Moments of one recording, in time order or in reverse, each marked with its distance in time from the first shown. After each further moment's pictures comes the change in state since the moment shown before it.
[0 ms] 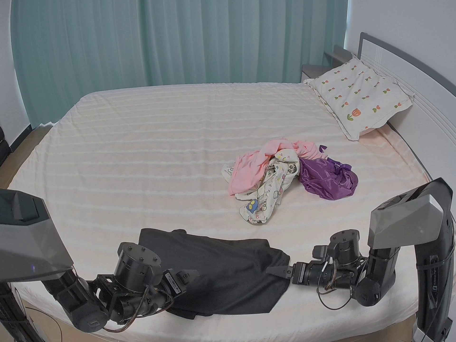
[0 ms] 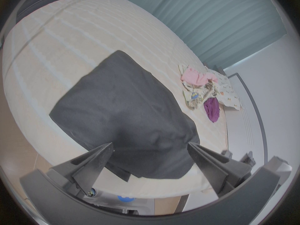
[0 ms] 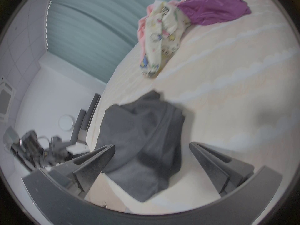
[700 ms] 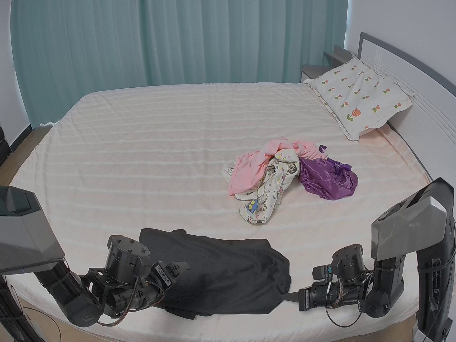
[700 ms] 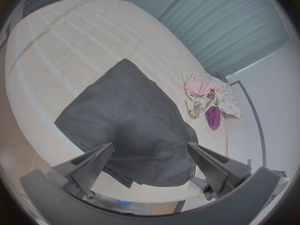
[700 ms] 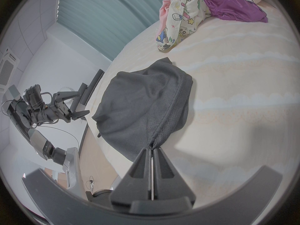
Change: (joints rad) left arm 0.070 -0.022 0.006 -0.001 -0.006 -0.003; right arm 0.058 -0.027 0.167 0.005 0.048 -0.228
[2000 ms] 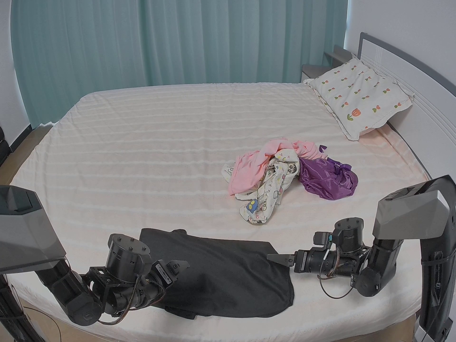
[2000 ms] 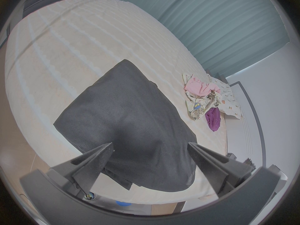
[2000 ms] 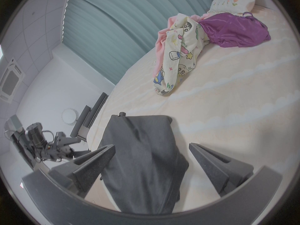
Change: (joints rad) left arm 0.006 0.006 -0.010 0.000 0.000 0.000; right arm -0.088 -0.008 -0.219 0.000 -0.004 0.095
